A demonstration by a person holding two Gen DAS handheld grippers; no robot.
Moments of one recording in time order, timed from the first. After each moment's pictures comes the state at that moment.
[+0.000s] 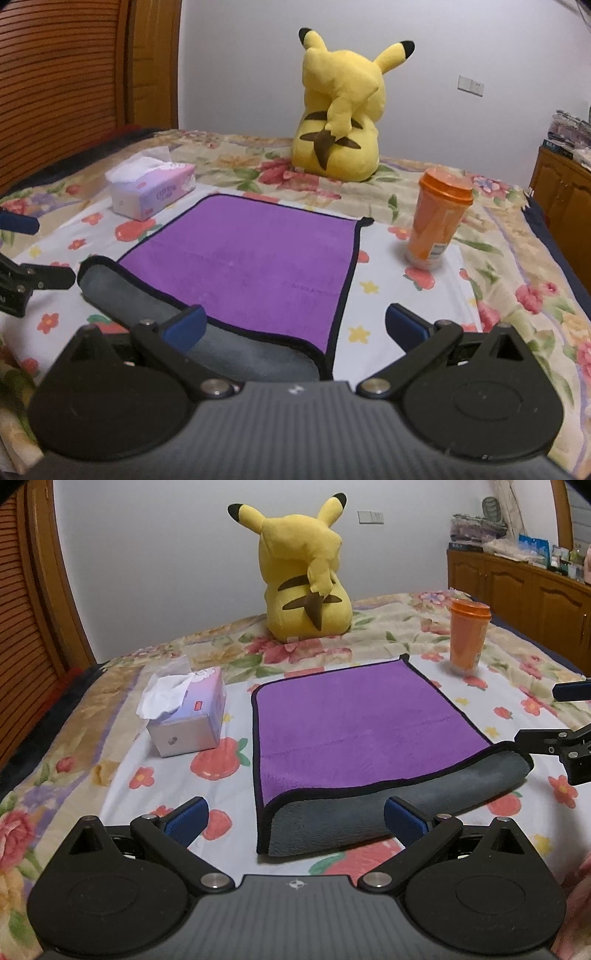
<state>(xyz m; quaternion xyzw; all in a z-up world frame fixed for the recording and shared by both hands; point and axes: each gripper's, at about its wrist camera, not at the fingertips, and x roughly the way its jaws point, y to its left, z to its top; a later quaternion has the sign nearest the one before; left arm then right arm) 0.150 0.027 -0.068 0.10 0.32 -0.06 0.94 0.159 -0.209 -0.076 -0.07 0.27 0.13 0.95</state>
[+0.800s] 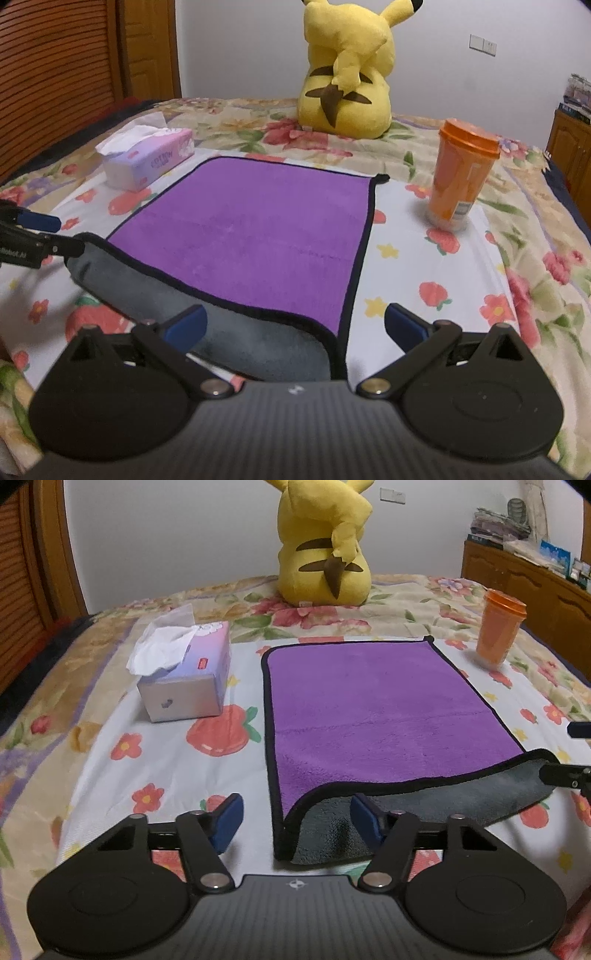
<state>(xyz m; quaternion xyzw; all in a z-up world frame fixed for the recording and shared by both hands) 0.200 0.060 -0.092 0.04 0.38 -0.06 0.92 0.186 -0.211 -0.098 -0.05 0.33 0.14 0.93</state>
